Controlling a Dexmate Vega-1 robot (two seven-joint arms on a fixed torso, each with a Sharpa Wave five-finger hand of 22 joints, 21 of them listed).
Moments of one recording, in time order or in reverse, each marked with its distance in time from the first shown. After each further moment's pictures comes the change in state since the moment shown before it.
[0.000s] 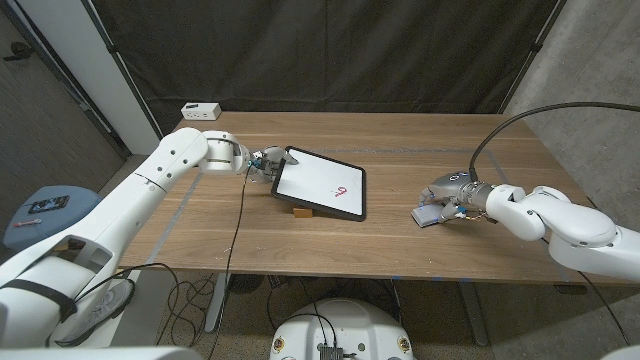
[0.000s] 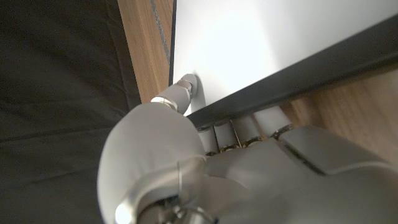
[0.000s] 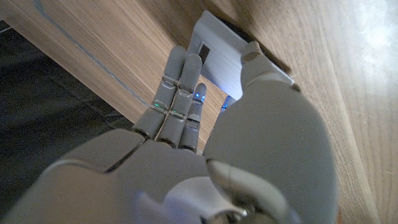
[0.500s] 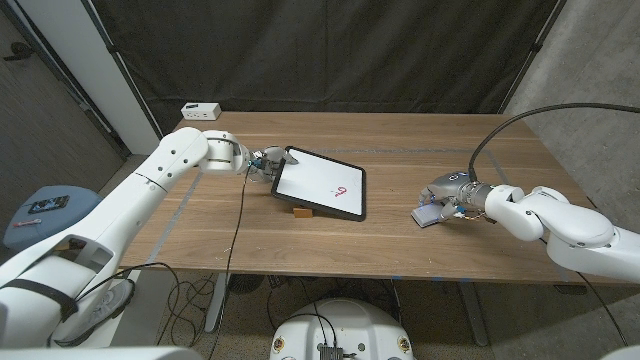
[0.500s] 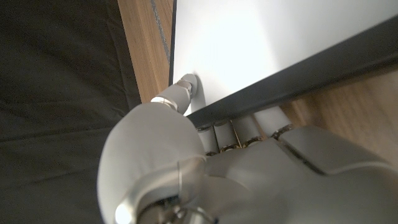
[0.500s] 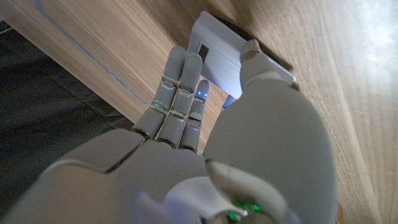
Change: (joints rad) left arm -0.003 -0.004 -0.002 0.006 0.008 0.003 -0.006; left_hand 0.000 0.000 0.000 0.000 0.000 0.000 0.000 0.000 0.000 0.000 0.000 0.000 0.000 0.000 0.000 0.000 0.000 0.000 0.000 -0.007 0.000; right arm 0.002 0.008 -0.004 0.004 -0.007 -0.004 0.000; right_hand 0.004 0.004 0.000 0.000 0.000 0.028 0.000 0.029 0.022 0.043 -0.021 0.036 0.042 0.029 -0.008 0.011 0.011 0.000 0.000 0.041 -0.017
